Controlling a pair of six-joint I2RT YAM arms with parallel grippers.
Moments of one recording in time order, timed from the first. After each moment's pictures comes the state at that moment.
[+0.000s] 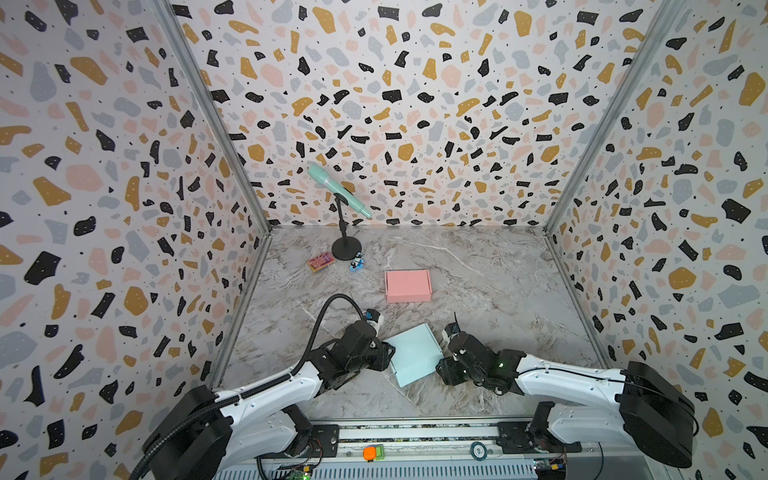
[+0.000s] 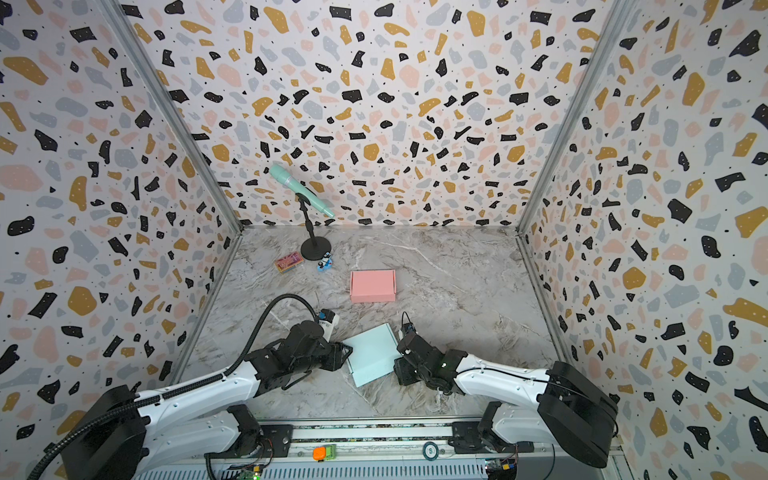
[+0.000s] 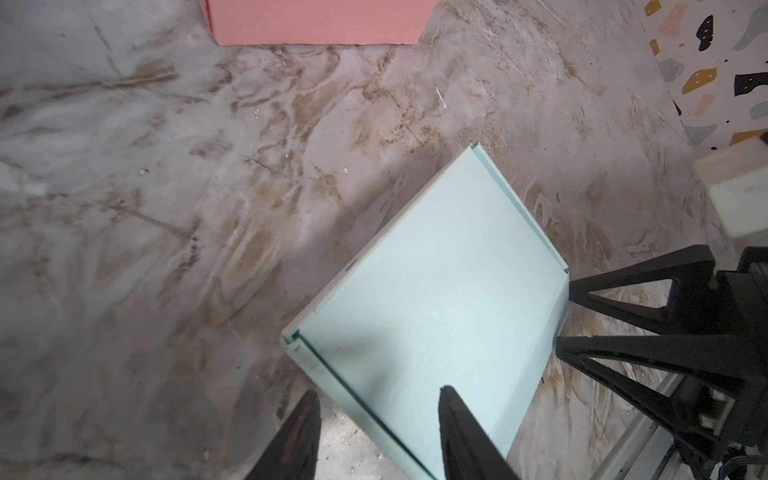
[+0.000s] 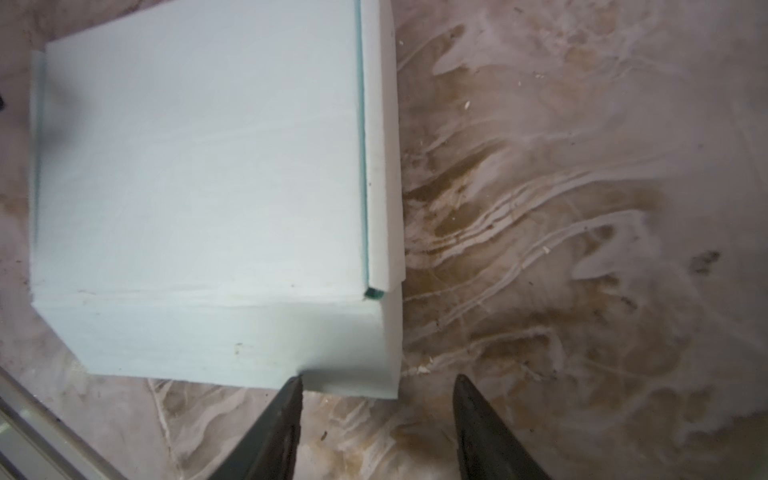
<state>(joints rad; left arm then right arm) -0.76 1.10 0.46 -0.13 0.07 -0.54 0.98 1.21 0.50 -0.27 0.06 0.61</state>
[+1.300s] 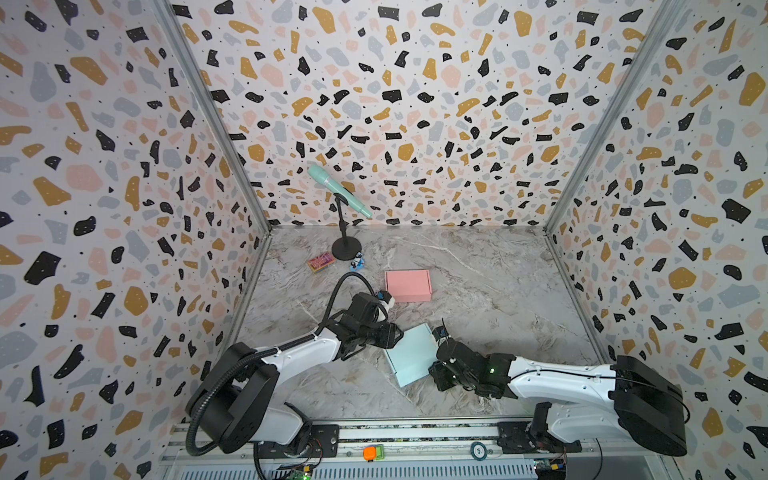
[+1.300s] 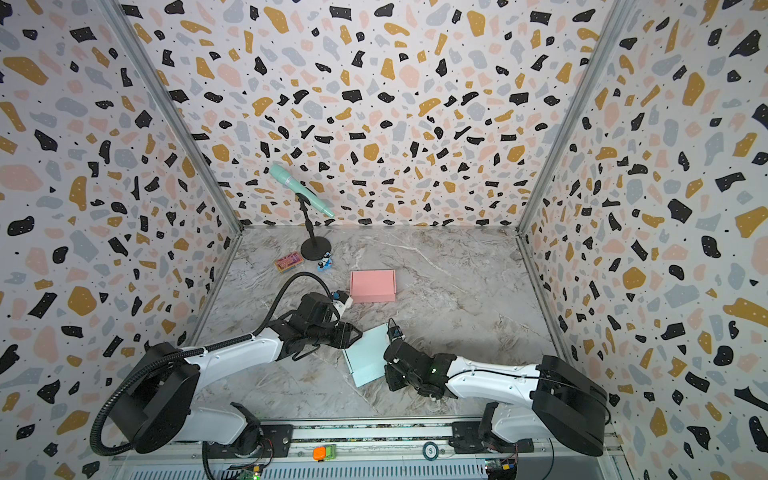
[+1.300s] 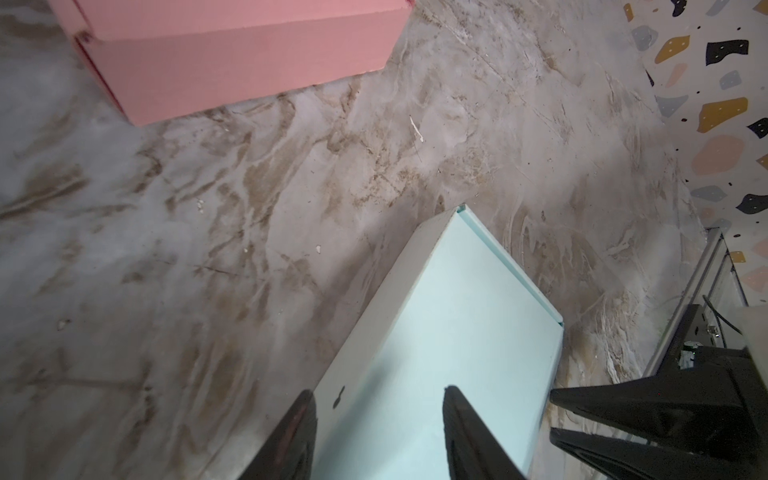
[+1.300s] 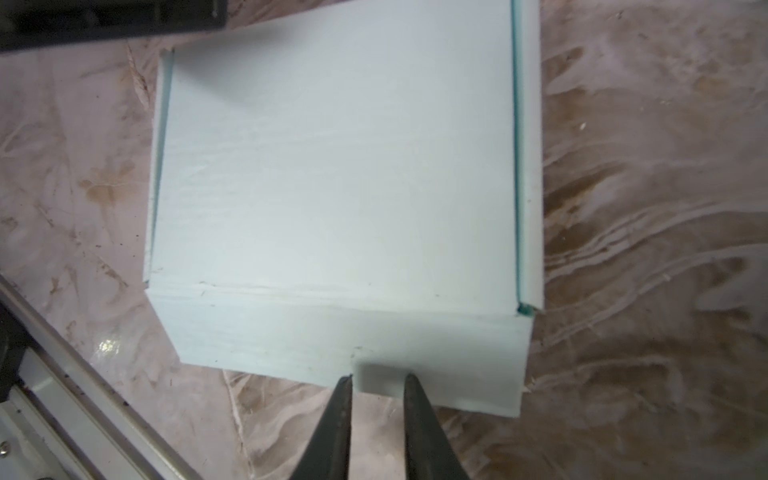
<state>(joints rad) -0.61 1.41 0.65 -0.08 0.34 -0.35 1.09 1.28 0.55 -0.21 0.10 0.66</state>
